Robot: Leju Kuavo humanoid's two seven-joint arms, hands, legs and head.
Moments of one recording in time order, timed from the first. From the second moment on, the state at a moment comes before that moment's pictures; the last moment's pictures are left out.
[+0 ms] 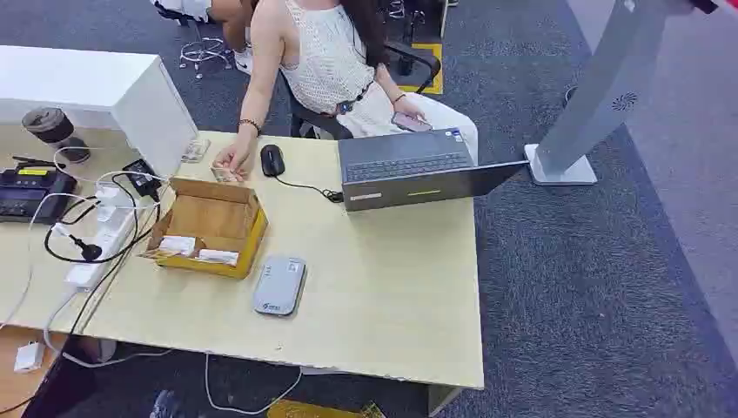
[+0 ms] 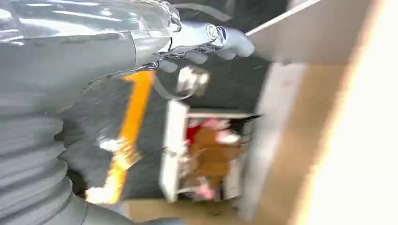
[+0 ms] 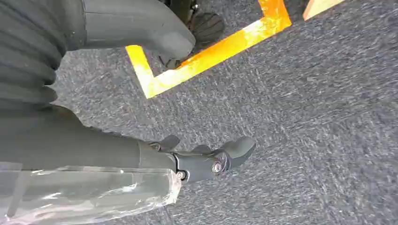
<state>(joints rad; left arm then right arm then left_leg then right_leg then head) 0.25 -0.24 0.66 -1.06 -0.19 -0.32 -0.54 -0.01 0.12 -1.07 -0.30 0.69 0.00 -0.46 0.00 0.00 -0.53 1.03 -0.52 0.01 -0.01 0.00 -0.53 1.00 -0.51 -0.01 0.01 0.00</state>
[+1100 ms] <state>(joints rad) 0.24 -0.20 0.45 -1.85 -0.32 -0.11 -0.58 -0.07 0.15 -1.25 -0.26 0.90 -0.04 -0.54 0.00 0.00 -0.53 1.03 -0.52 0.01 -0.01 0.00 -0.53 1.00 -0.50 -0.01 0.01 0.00</state>
